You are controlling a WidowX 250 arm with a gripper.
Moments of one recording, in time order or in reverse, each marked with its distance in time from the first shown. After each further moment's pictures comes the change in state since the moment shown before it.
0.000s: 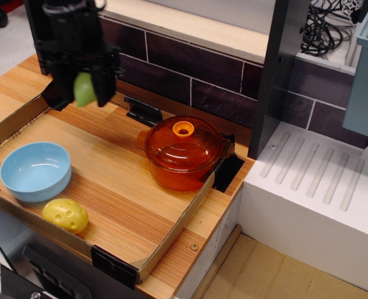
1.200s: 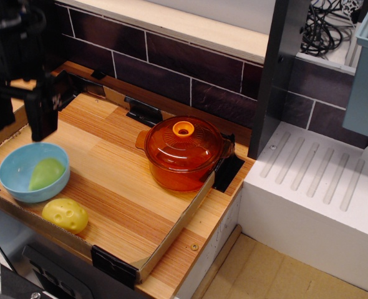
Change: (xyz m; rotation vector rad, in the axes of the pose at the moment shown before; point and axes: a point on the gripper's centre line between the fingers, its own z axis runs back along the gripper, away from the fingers) arm -0.072 0.019 0.017 0.031 0.108 -0.072
